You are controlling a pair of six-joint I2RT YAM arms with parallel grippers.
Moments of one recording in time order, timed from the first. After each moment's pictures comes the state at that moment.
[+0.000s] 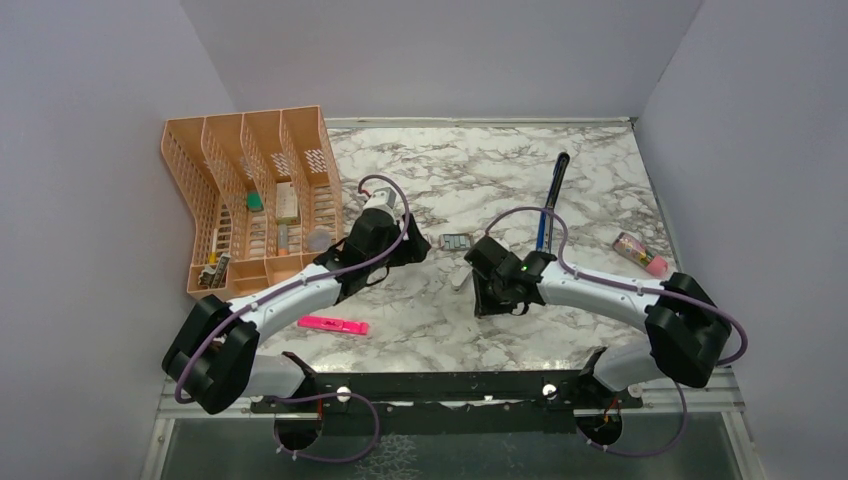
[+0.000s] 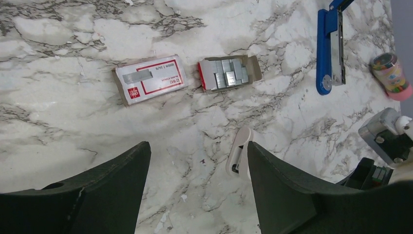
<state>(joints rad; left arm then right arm) -0.65 1.30 0.70 0.05 -0.08 -0.67 0.88 1.43 0.82 -0.59 0.10 0.72</state>
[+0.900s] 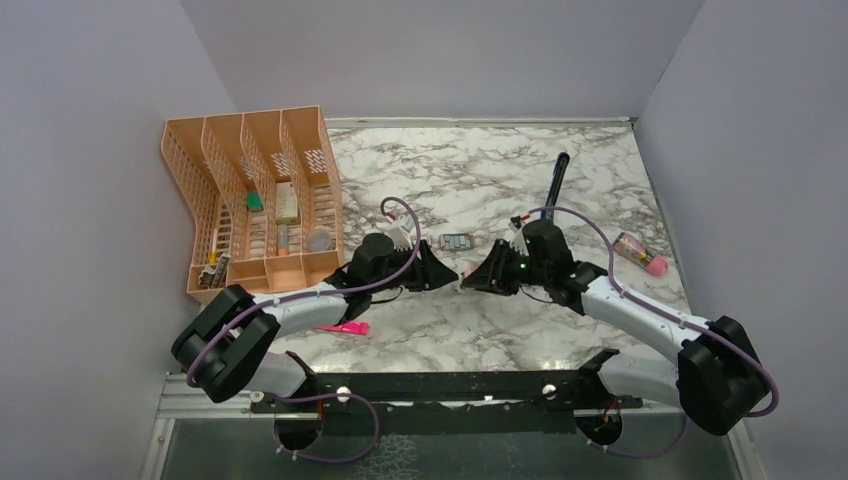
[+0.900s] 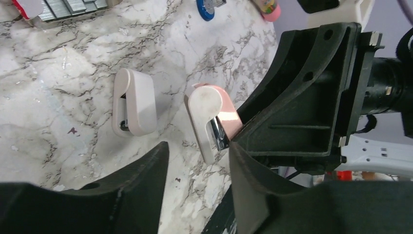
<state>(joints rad) -0.72 1.37 0.49 0.54 0.35 -0.87 0.58 1.17 0.58 -0.09 -0.39 0.92</state>
